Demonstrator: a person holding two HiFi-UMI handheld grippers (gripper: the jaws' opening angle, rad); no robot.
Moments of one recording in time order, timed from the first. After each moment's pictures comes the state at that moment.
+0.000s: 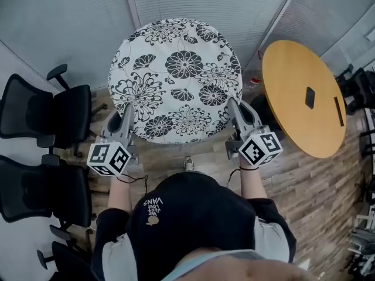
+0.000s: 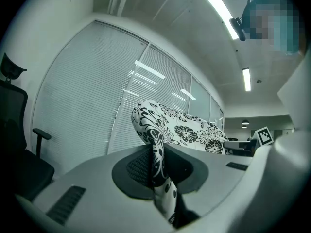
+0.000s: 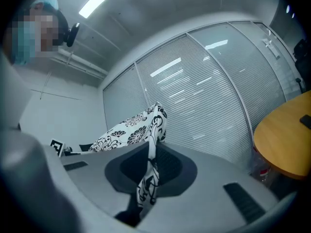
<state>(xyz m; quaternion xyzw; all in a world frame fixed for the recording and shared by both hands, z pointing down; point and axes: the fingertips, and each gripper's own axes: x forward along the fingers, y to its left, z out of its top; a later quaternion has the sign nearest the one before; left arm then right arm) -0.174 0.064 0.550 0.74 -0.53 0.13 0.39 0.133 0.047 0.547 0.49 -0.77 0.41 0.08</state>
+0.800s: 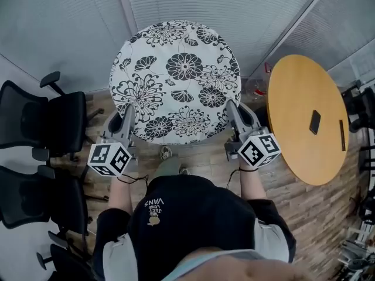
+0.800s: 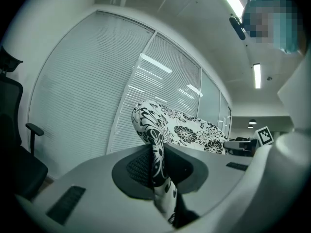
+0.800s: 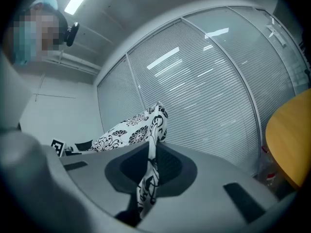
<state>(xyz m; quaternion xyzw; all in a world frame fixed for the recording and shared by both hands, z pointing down) -0.172 0.066 0.555 0.73 -0.54 0.14 0.39 0.131 0.048 0.556 0.47 -0.77 0.42 0.08</state>
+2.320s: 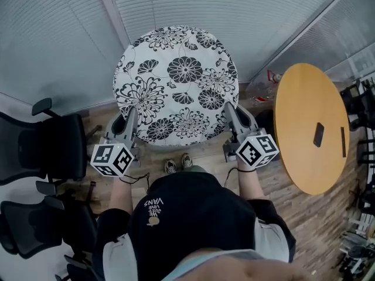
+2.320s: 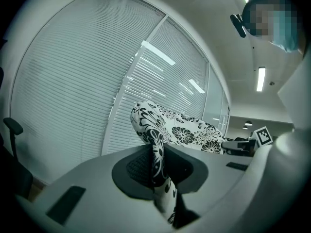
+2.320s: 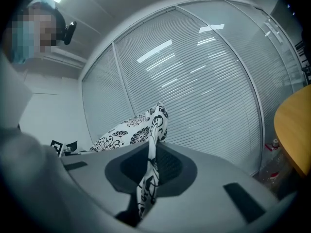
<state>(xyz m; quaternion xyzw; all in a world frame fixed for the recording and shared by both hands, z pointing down) -0.167 0.065 0.534 0.73 -0.54 0.14 0.39 0.127 0.042 0.540 0.47 -0.77 0.42 0.07</state>
